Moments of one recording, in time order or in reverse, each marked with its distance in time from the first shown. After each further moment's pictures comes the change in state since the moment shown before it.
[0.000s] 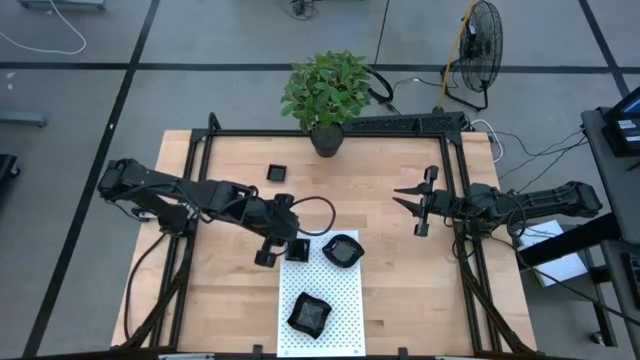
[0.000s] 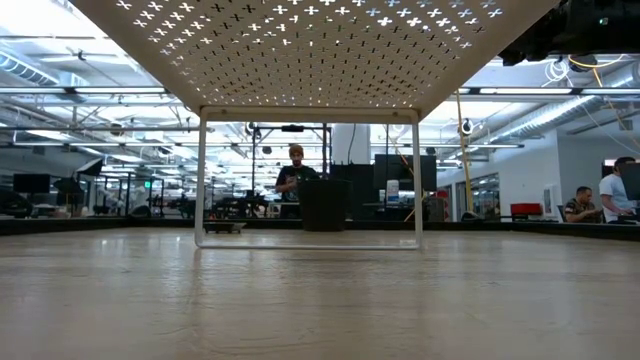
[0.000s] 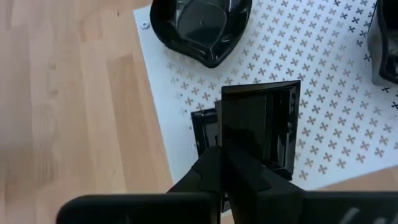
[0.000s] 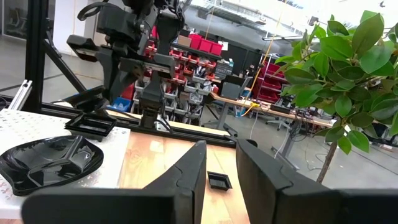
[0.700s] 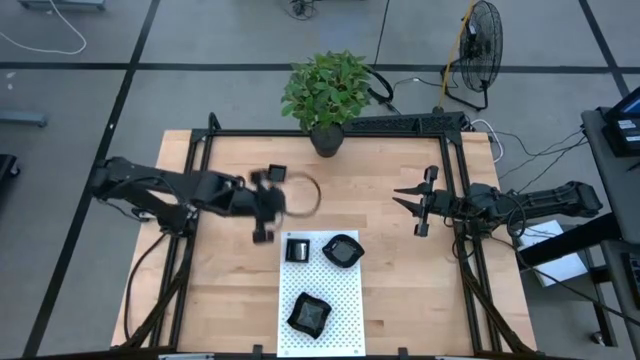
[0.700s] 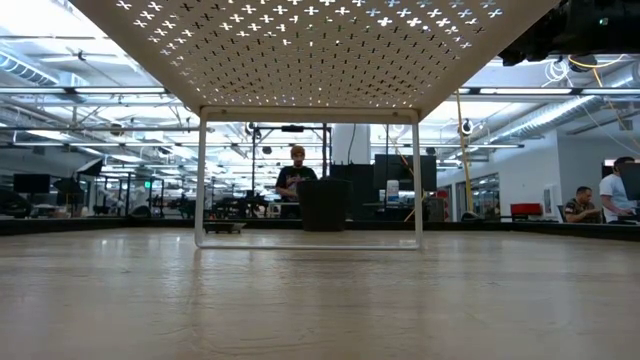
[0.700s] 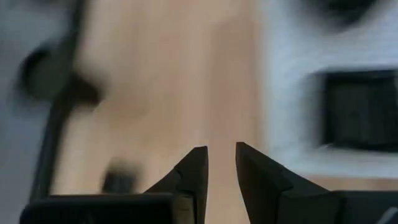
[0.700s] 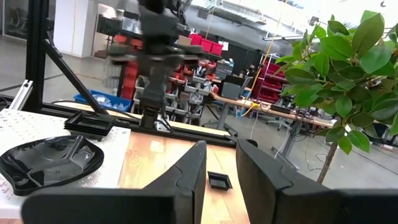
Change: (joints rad) left arm 0.030 -0.083 0.001 -0.141 -0.299 -0.122; right arm 0.000 0.000 0.000 0.000 -0.002 0.000
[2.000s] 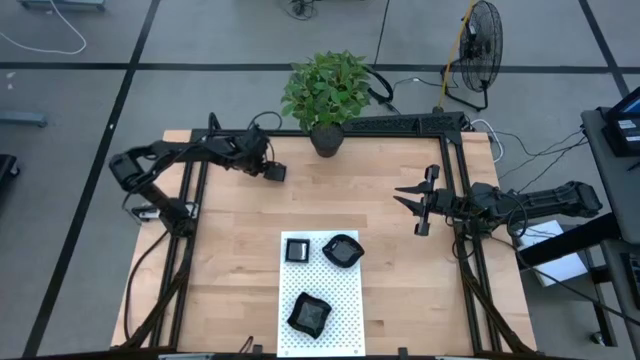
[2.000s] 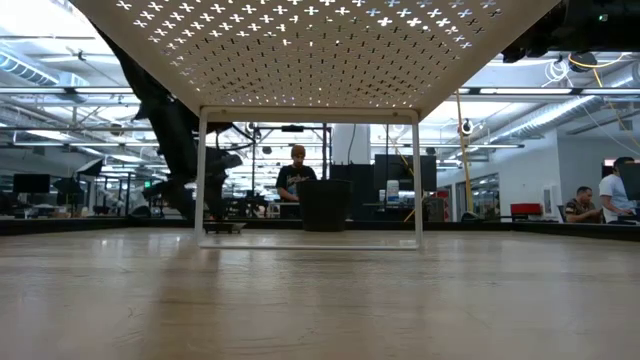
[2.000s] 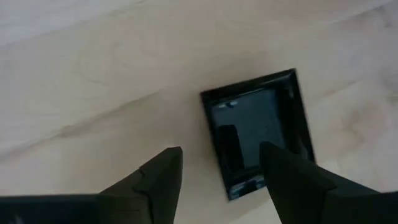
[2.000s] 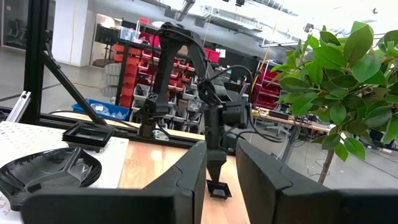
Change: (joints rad) left arm 0.900 0.179 -0.575 0.619 0.398 -0.466; right arm 0.000 0.000 0.000 0.038 0.002 0.003
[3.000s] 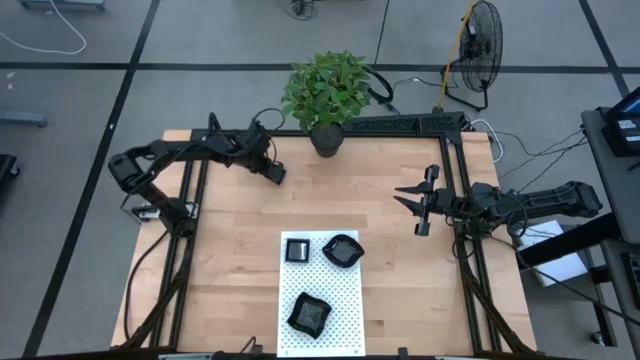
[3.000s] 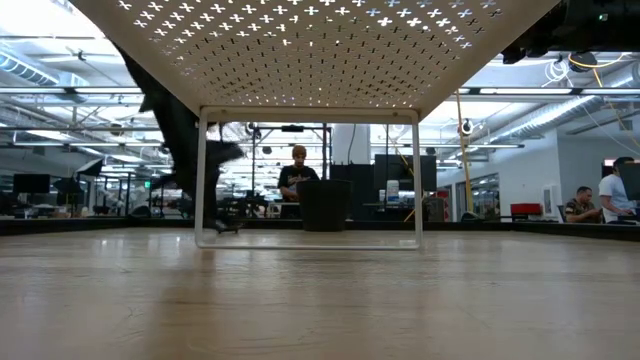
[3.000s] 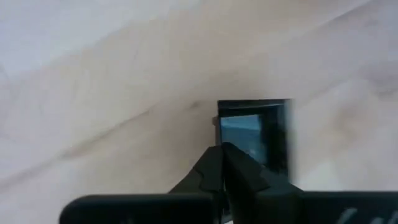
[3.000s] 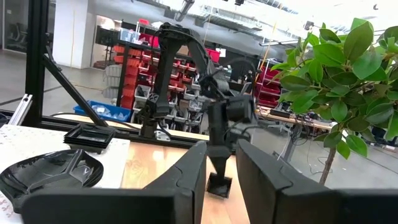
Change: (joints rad) left arm -0.008 0.013 0.033 -0.017 -0.005 0.076; right arm 0.000 0.000 0.000 -0.001 0.000 0.019
